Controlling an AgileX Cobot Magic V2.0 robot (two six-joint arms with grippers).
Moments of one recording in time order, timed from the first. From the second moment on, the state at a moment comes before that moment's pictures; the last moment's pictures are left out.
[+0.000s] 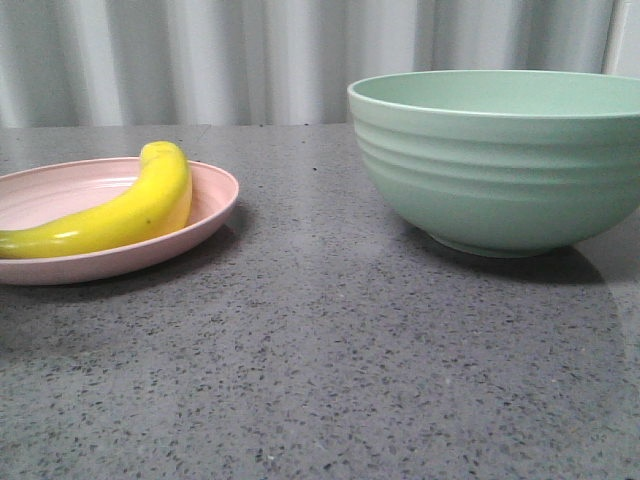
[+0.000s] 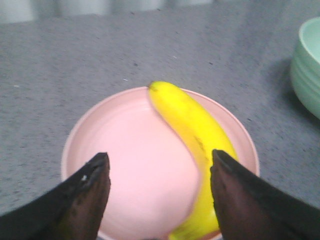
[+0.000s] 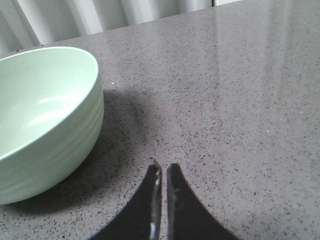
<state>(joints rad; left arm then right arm) -0.46 0.81 -0.60 -0.18 0.34 0.06 -0.12 0.22 -0.30 0.09 0.45 0.07</state>
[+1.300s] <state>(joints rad) -0.59 1.46 -0.93 -0.20 0.52 0.06 -0.12 0.22 -0.30 0.09 0.44 0.07</state>
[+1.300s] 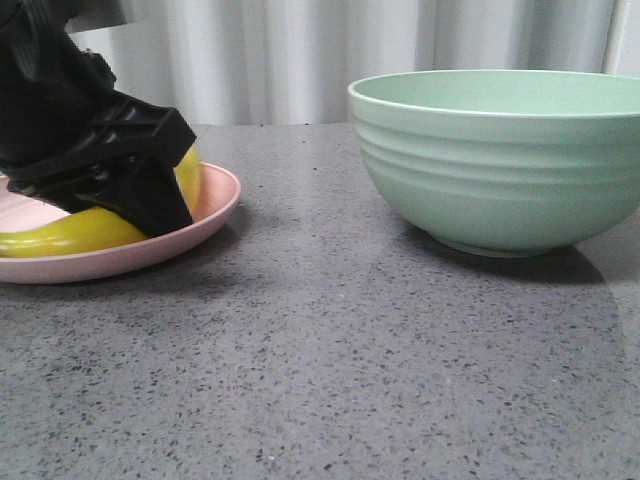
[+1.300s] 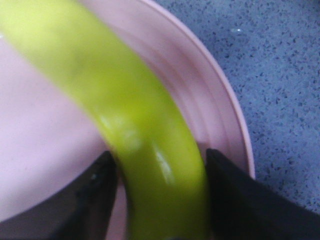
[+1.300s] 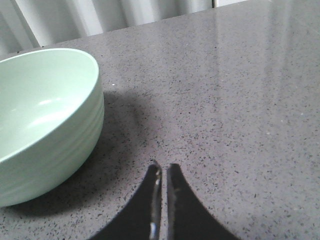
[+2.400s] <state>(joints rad) -0.83 1.28 -1.08 -0.20 0.62 0.13 0.25 0.67 -0.80 0.29 0.67 -0.07</state>
